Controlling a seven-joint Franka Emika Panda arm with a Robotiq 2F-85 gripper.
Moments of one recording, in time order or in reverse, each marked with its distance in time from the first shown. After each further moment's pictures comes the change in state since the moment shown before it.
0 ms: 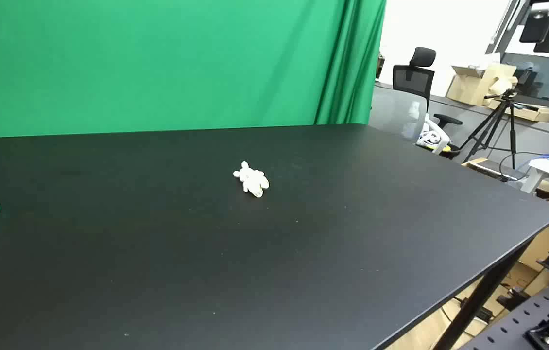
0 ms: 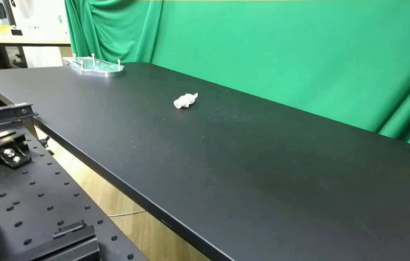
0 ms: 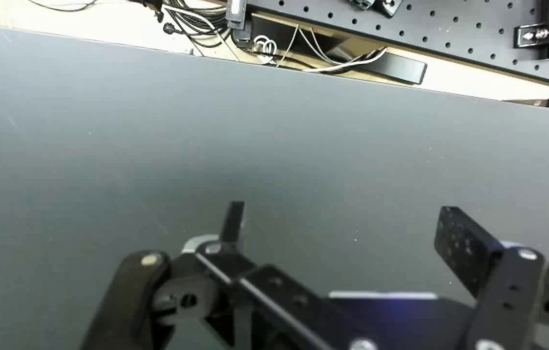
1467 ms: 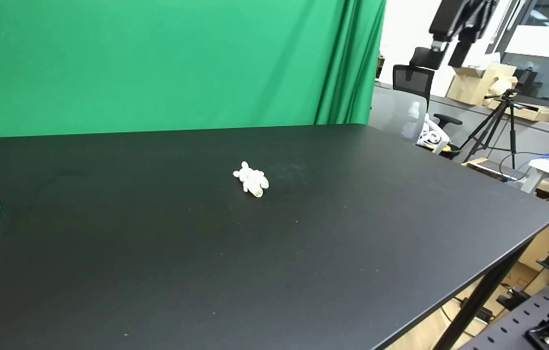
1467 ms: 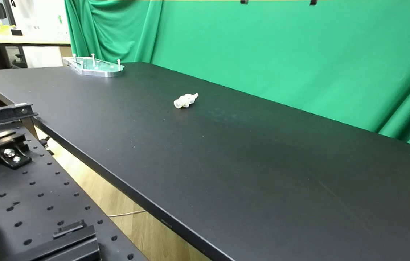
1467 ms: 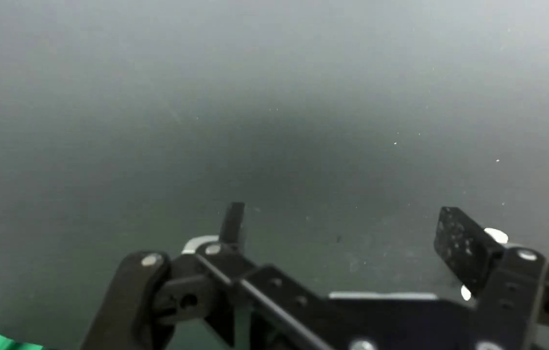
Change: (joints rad) arm 0.040 0.168 0.076 -0.044 0.041 0.423 0.065
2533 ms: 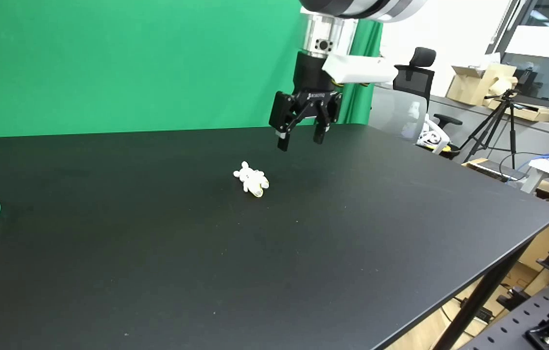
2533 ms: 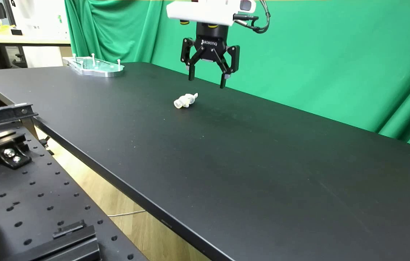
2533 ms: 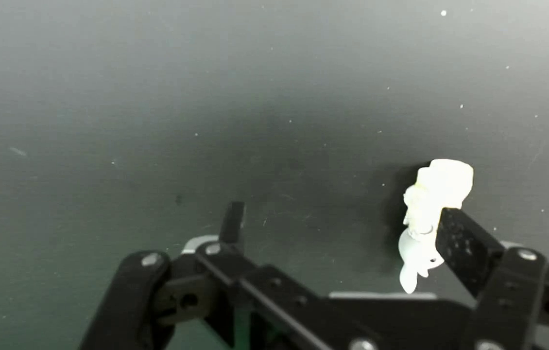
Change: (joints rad) arm 0.114 0.633 0.265 0.198 0.122 0.386 0.338
